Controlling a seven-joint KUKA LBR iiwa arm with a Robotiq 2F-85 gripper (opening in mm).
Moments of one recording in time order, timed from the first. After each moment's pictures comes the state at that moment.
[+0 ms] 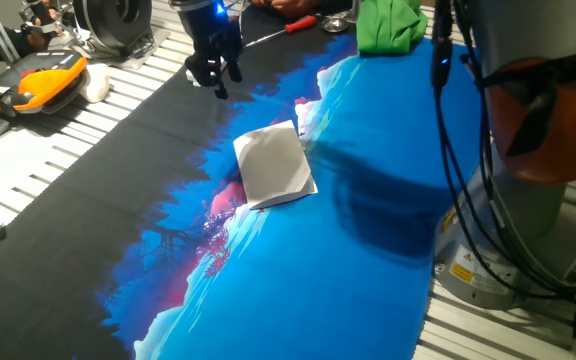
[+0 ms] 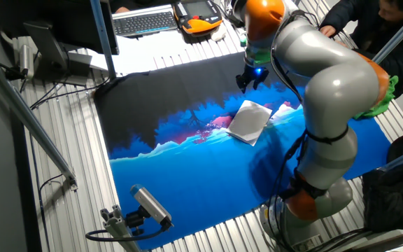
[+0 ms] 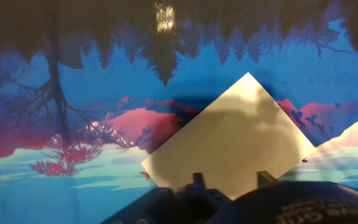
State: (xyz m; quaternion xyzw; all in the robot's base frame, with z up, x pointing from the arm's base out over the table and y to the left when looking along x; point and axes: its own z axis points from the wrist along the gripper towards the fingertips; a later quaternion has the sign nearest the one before) arm 0.515 0.001 0.236 0.01 -0.99 0.02 0.10
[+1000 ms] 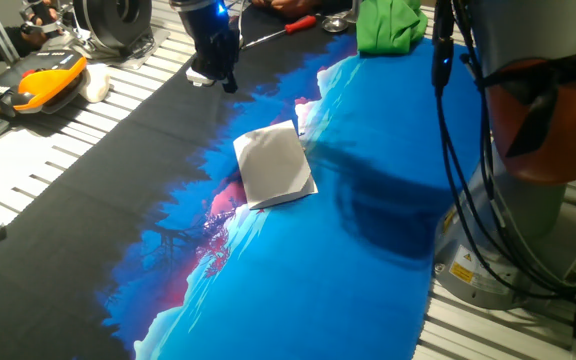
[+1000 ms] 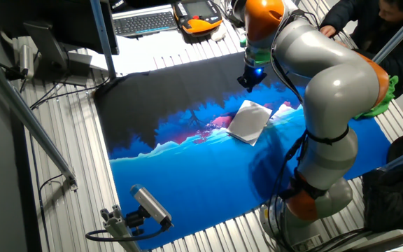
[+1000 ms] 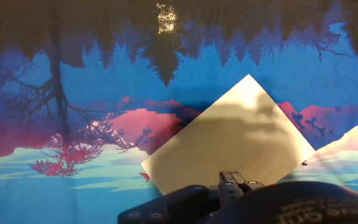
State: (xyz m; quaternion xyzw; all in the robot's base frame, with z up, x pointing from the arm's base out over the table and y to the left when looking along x) arm 0.512 0.001 0.236 0.02 -1.00 0.01 0.07
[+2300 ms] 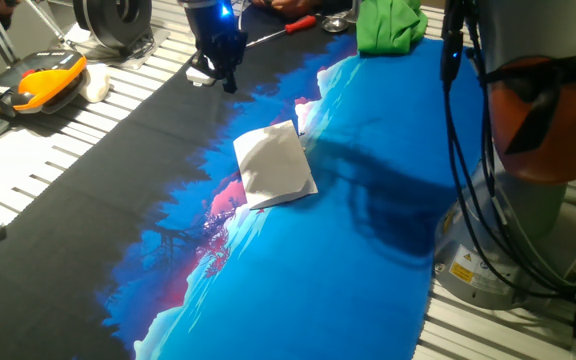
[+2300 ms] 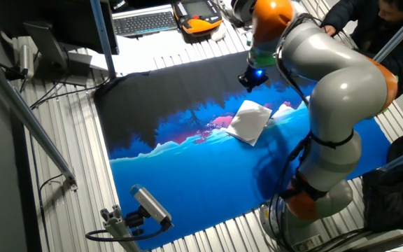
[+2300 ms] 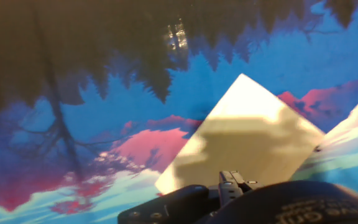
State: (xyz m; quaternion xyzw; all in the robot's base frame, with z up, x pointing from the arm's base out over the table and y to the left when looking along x) arm 0.512 0.001 0.236 -0.08 -1.00 0.02 0.06
